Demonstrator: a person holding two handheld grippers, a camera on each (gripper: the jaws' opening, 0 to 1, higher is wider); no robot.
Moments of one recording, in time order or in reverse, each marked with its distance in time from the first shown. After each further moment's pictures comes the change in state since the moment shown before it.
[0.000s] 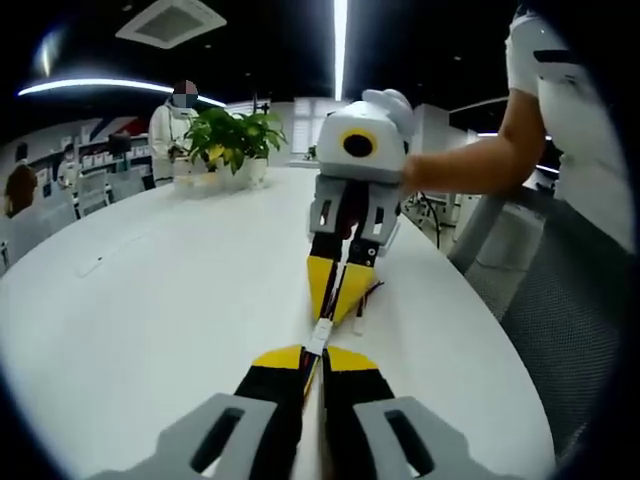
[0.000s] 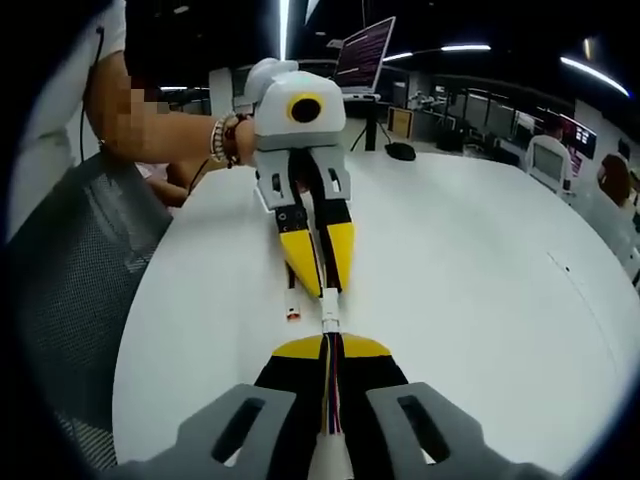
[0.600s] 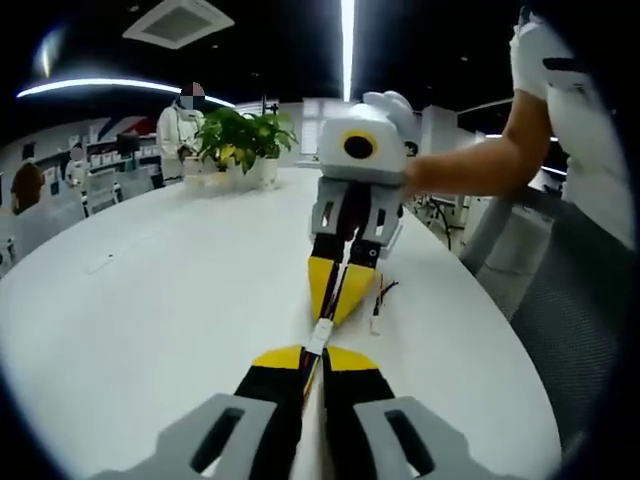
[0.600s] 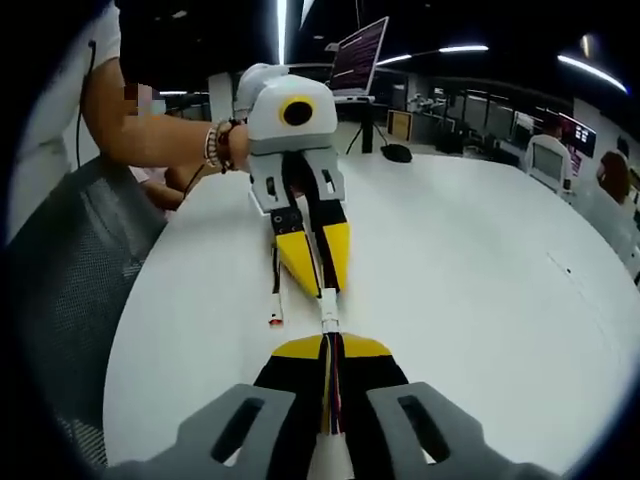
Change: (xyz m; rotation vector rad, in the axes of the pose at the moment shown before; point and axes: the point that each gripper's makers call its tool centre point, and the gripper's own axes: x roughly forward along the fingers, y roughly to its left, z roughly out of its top) left arm -0.003 0.022 0.002 -0.013 -0.017 0.056; right arm 0.007 -0.020 0.006 -0.009 -0.011 0.007
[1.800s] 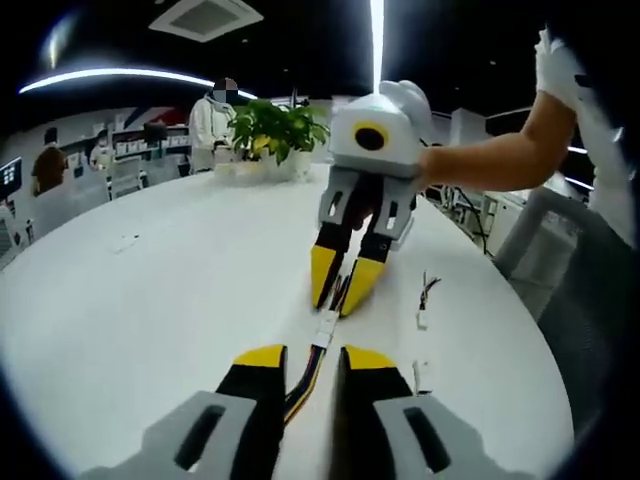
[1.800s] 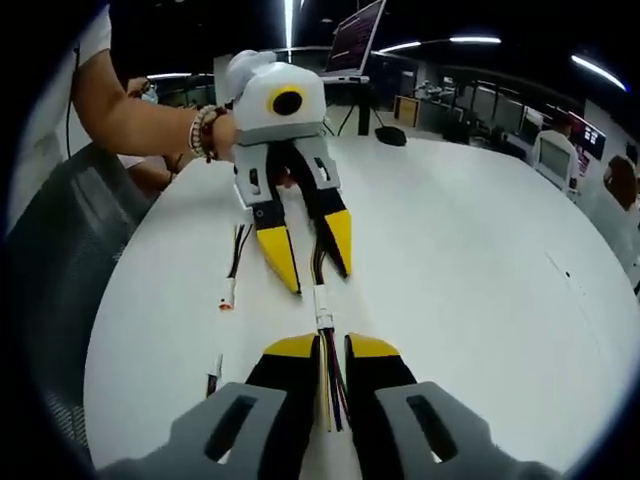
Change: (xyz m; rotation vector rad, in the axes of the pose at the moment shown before) left arm 0.001 0.025 -0.015 -0.057 0.033 0.099; right arm 0.006 -0.028 -0.010 -0.003 0.072 -0.003
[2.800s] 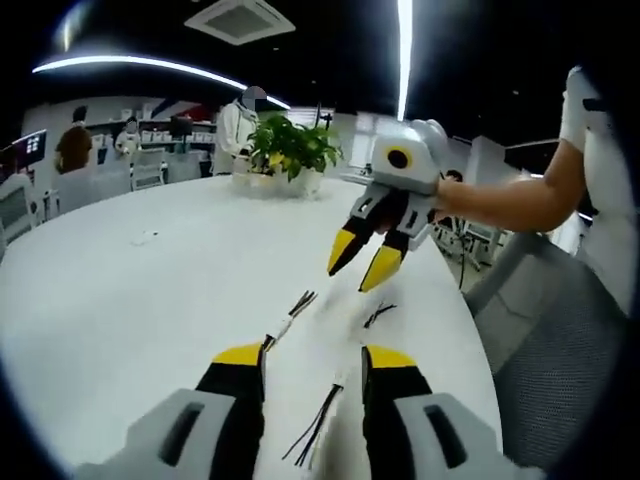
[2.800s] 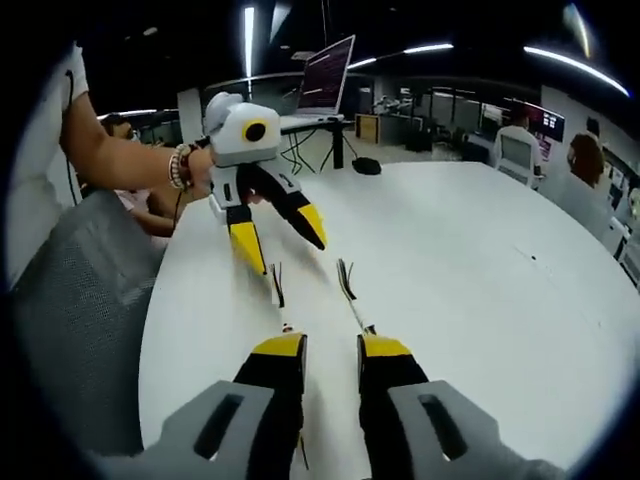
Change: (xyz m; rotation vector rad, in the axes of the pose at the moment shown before) left arm -0.053 -0.049 0.019 -0.110 -0.046 0.049; right arm -0.049 0.053 0.022 0.123 -0.103 -0.100
